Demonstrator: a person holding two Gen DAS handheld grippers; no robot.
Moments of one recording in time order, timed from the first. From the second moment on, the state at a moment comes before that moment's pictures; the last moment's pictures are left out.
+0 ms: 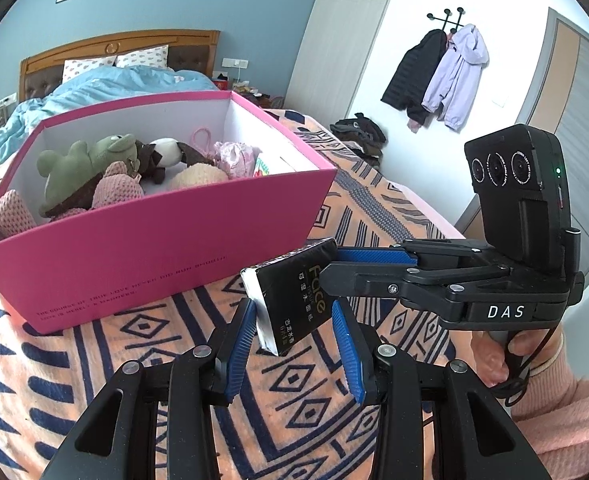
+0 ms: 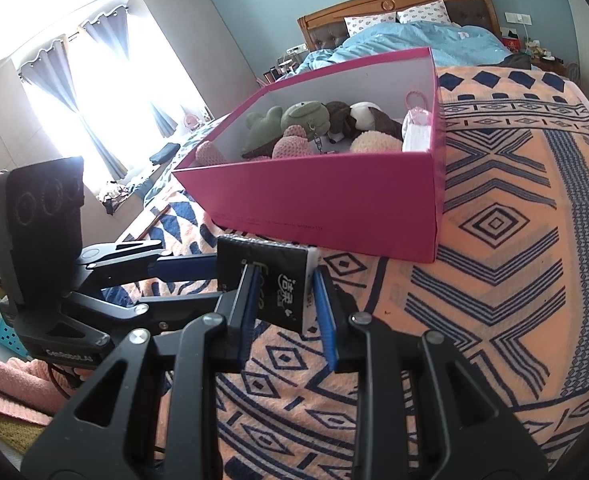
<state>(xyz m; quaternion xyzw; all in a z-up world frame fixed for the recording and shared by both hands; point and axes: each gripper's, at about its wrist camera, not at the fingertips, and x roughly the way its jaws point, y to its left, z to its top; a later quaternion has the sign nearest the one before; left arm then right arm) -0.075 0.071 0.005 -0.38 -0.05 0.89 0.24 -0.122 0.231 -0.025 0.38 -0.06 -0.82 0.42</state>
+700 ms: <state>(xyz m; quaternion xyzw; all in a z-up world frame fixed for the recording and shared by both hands) -0.079 0.066 0.019 -0.36 -0.04 0.90 0.24 -0.123 0.231 -0.007 0.36 -0.05 -0.83 0.42</state>
